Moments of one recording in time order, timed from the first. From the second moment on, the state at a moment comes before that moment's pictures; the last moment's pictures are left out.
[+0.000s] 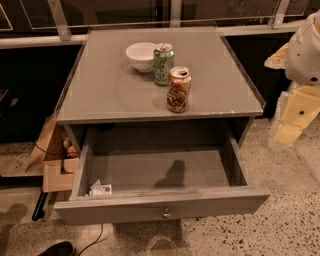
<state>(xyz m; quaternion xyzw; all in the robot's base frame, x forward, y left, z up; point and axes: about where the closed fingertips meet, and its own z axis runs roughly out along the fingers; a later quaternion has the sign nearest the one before) 0.438 -0.217 0.976 -0.60 0.78 -0.03 0.16</state>
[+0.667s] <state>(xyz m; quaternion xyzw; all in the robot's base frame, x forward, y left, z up) 0.452 -0.212 0.973 -0.59 0.78 -0.03 0.18</state>
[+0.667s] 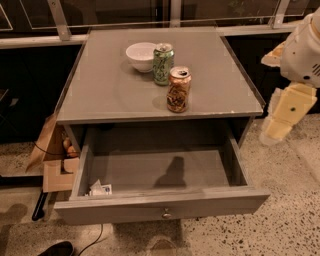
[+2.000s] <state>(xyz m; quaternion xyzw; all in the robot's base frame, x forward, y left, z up) 0.549 -0.168 0.932 -0.53 0.78 0.07 0.33</state>
